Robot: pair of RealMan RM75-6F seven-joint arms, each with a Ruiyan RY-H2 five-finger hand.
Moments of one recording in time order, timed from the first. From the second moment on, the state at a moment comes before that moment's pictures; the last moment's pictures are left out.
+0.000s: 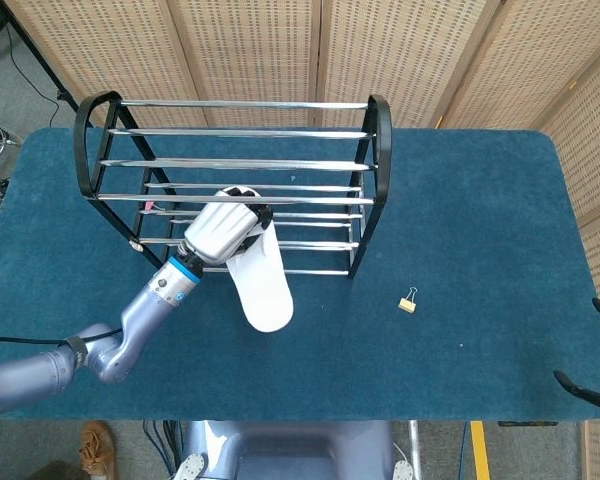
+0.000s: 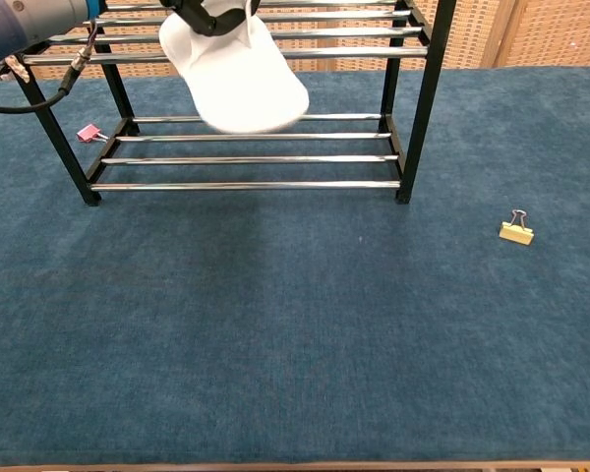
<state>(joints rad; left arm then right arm) -0.94 -1.47 -0.31 -1.41 1.39 1.00 0.25 -0.05 -1.02 0.09 -1.68 -1.48 1.60 0.11</state>
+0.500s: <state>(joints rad) -1.02 -1.48 -0.34 -1.31 1.34 0.95 0.25 -0.05 -1.03 0.09 -1.68 -1.47 1.59 0.09</state>
